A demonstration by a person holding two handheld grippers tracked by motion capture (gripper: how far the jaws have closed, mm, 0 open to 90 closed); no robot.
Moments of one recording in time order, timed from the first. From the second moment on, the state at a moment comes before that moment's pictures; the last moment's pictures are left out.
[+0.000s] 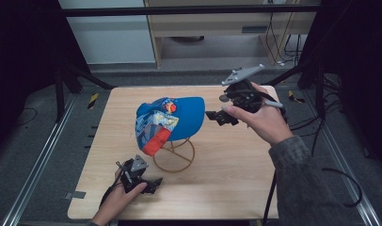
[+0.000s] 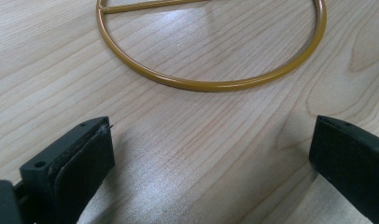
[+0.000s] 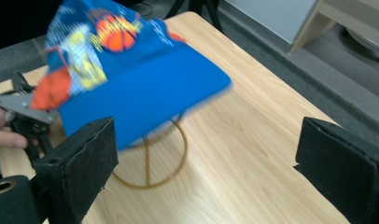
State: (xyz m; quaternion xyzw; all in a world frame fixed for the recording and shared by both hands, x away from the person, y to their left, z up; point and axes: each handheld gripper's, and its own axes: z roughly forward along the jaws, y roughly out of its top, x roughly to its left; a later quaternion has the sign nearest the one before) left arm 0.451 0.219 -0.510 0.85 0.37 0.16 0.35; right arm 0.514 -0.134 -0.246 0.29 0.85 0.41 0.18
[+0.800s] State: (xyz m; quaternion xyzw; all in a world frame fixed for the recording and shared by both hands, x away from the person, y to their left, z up) left arm 0.451 0.220 -0.510 0.85 0.37 0.16 0.35; right arm 0.499 -0.207 -0.336 0.37 0.82 0.39 0.19
